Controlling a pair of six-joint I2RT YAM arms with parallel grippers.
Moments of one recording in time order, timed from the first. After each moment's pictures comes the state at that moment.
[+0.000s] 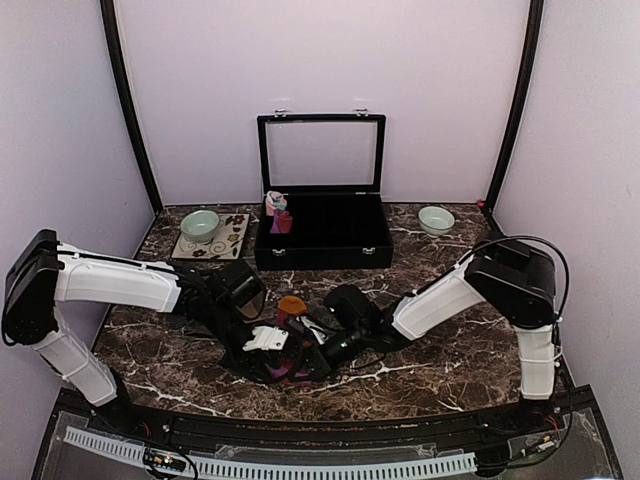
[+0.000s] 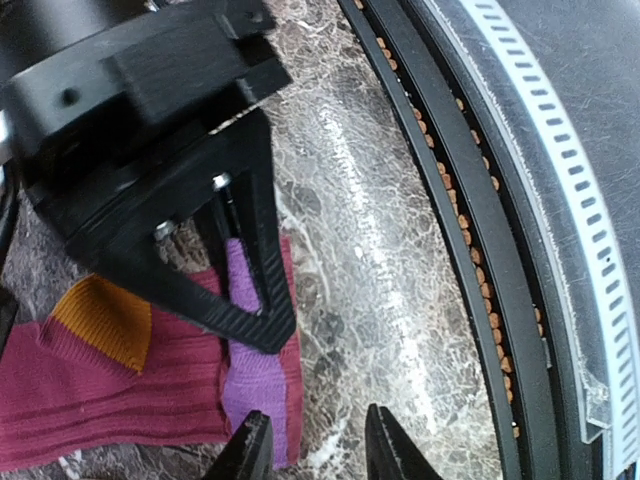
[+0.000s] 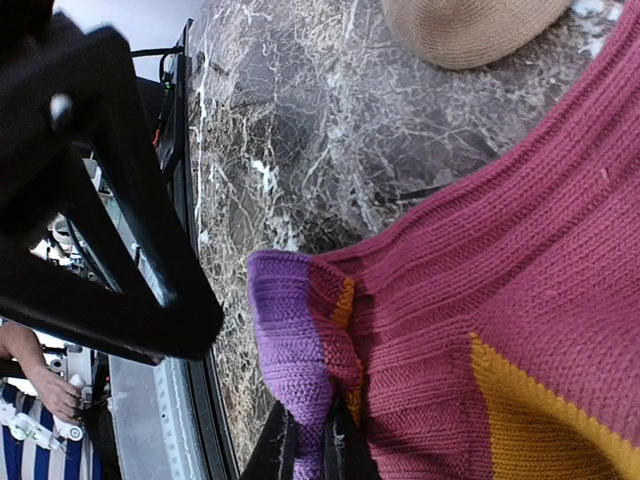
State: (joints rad) left arm -0.88 1.55 0.87 -0.57 0.55 0.85; right arm 1.06 2.08 1.01 0.27 -0.72 0.53
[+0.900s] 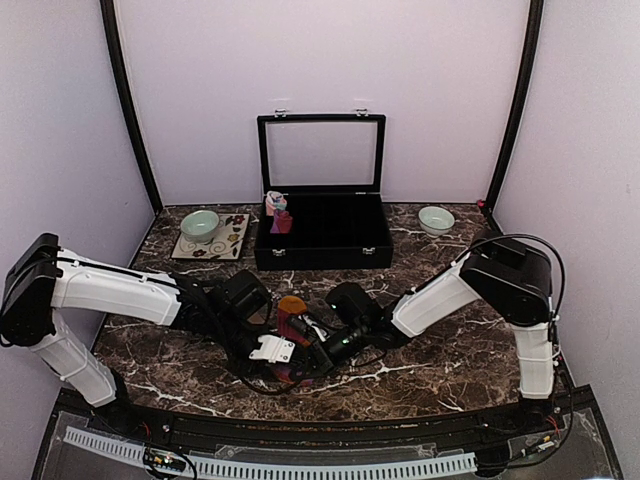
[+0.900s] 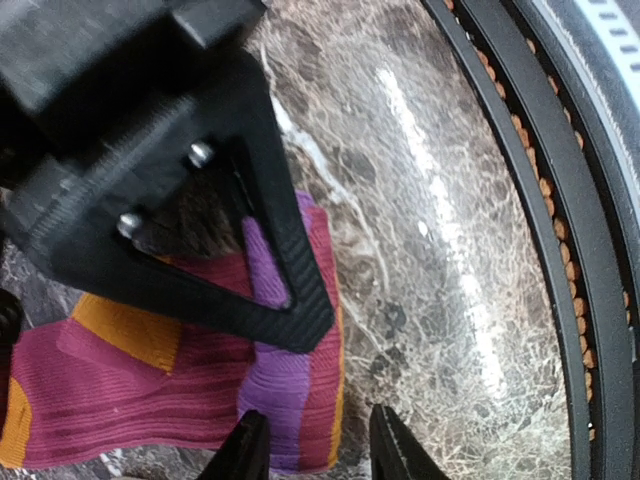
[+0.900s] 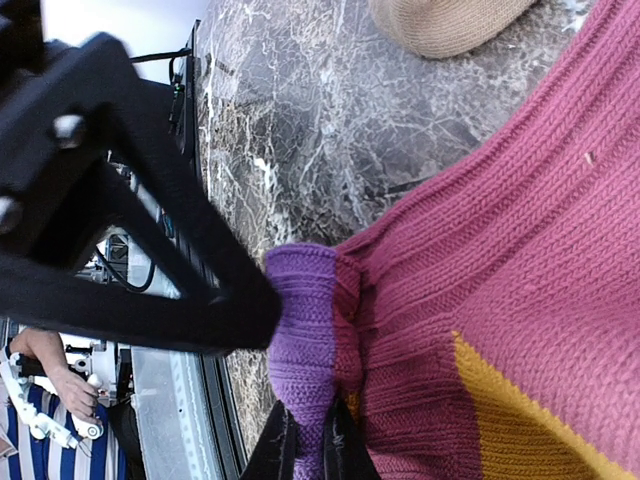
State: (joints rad) left arm -0.97 1.54 0.80 -0.41 0.32 0.84; right arm 1.03 2.10 1.01 0.28 -0.79 0.58
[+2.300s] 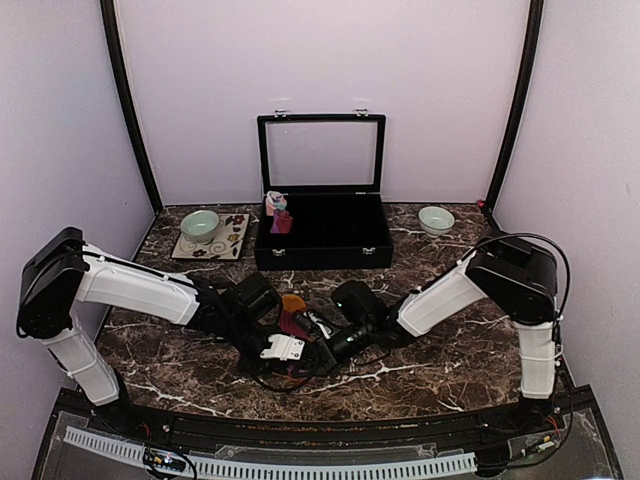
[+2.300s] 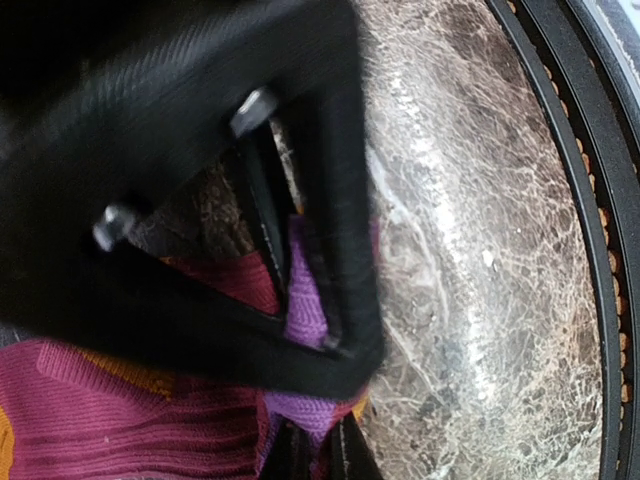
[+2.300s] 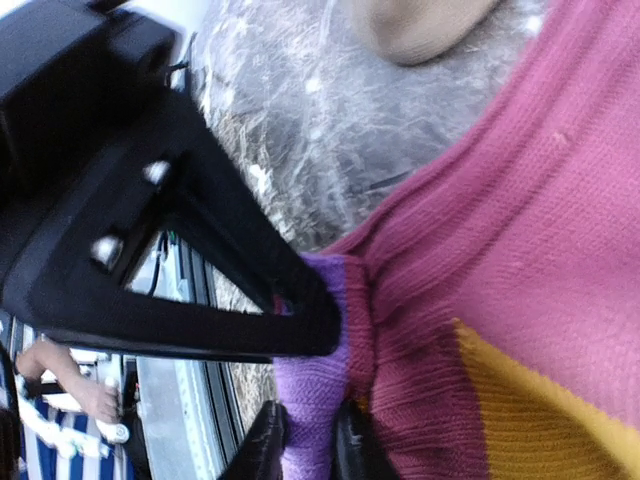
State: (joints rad) left arm -0.96 1.65 0.85 -0.37 0.29 0.80; right arm 1.01 2.08 0.99 0.31 -0.79 0.62
